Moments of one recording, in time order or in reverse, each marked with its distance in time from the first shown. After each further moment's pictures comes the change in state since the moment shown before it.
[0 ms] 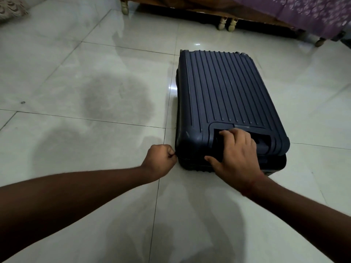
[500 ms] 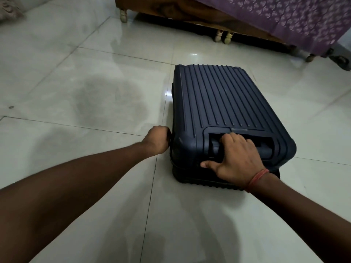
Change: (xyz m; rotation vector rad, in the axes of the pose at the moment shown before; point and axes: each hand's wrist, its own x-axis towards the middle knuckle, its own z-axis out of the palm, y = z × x) left_hand 0.100 0.014 -0.021 0.204 -0.069 0.015; right_hand 0.043 0.020 -0.021 -0.047 -0.163 -0.045
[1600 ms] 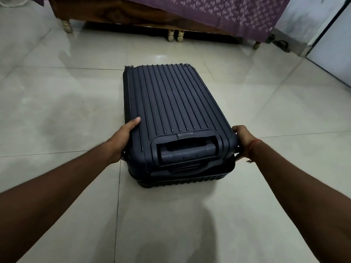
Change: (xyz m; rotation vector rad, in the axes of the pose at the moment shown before) left_hand -0.003 0.062 -0.020 -0.989 -0.245 -0.423; right_hand -0.004 0.173 0.021 1.279 -0.255 1.138
